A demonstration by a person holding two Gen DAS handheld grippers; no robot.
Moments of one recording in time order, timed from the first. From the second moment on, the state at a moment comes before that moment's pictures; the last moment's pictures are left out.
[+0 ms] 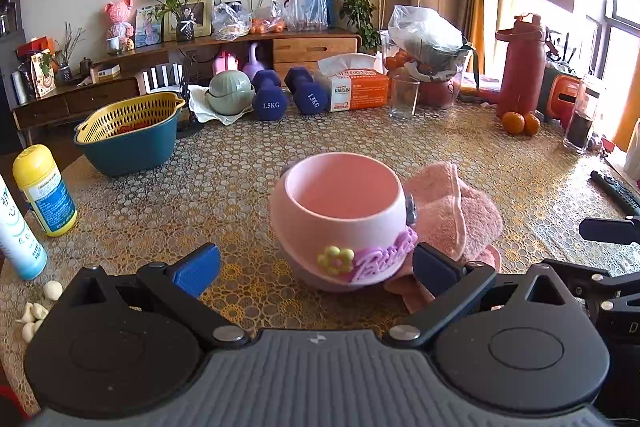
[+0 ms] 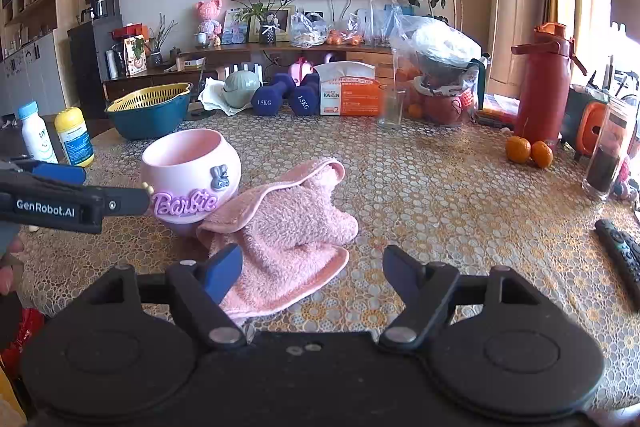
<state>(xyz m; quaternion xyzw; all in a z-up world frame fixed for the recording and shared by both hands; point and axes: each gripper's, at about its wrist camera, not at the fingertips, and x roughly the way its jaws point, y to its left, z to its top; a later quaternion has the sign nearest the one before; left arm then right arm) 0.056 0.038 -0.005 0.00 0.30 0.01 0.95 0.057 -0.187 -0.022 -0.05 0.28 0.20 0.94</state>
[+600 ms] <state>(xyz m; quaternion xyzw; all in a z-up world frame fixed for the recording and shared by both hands) 0.085 0.035 -0.018 0.18 0.29 -0.15 0.93 0.105 -0.140 -0.052 -0.13 0.31 0.30 0.89</state>
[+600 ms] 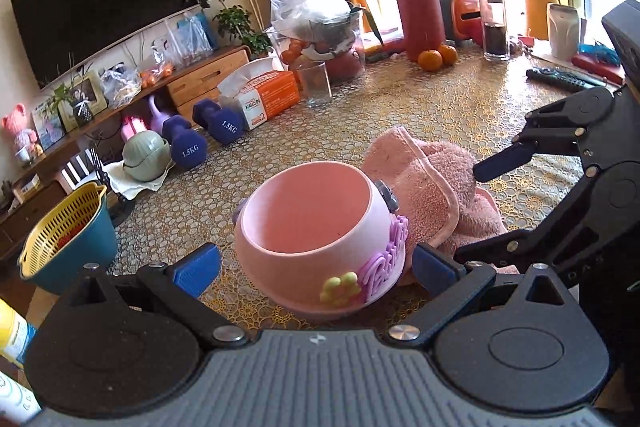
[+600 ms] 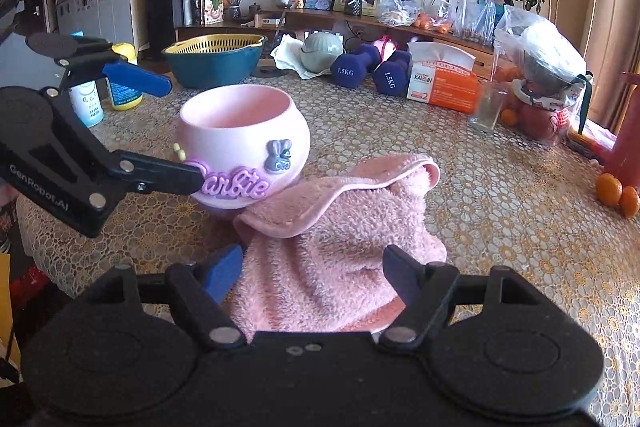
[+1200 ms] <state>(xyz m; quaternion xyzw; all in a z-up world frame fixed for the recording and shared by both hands) 0.089 0.016 -0.031 0.27 0.26 -0.18 0.91 0.139 -0.139 -0.073 -0.09 0.35 0.29 0.89</state>
